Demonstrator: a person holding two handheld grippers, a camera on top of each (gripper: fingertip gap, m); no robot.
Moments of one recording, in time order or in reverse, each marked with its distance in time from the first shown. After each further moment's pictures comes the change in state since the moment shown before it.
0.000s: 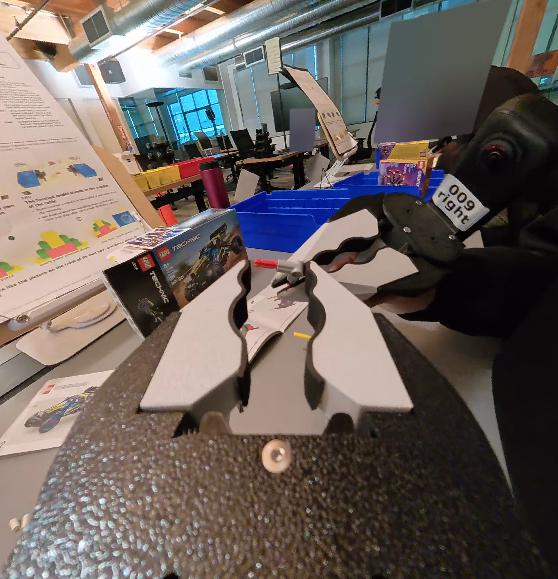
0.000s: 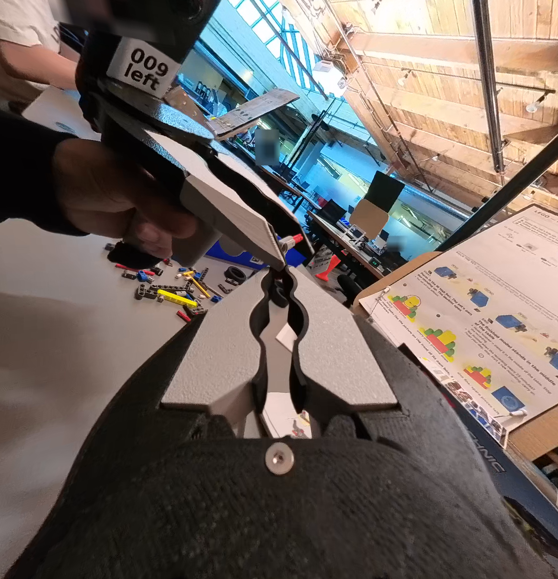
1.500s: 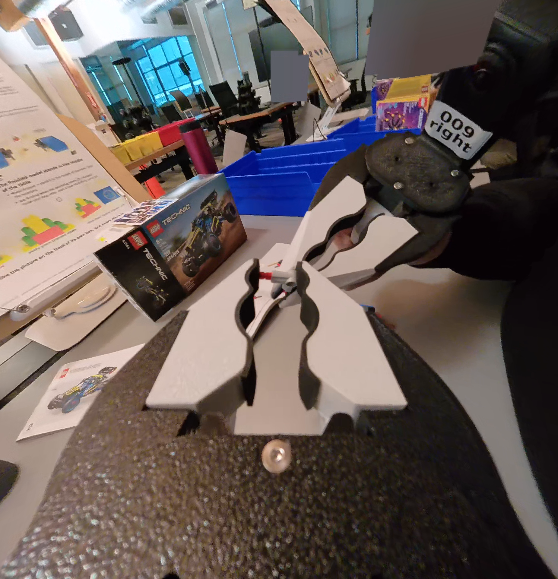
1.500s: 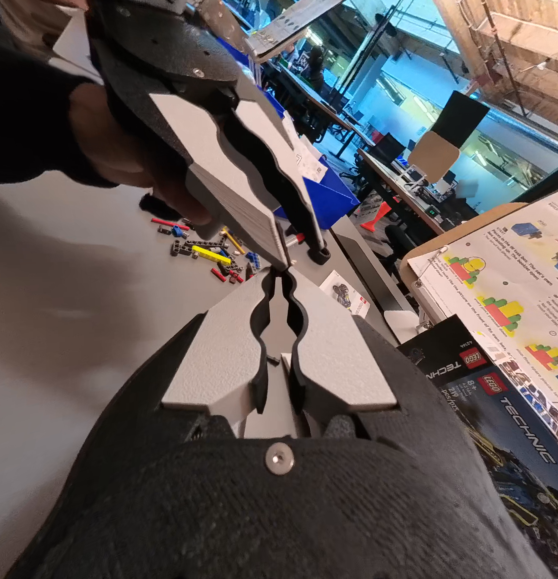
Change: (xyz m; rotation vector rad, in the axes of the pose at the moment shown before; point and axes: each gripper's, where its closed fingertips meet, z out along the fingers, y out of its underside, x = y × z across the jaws) left arm 0.001 0.025 -0.004 -0.138 0.049 0.087; right arm -0.021 0.029 0.005 -0.208 -0.156 0.055
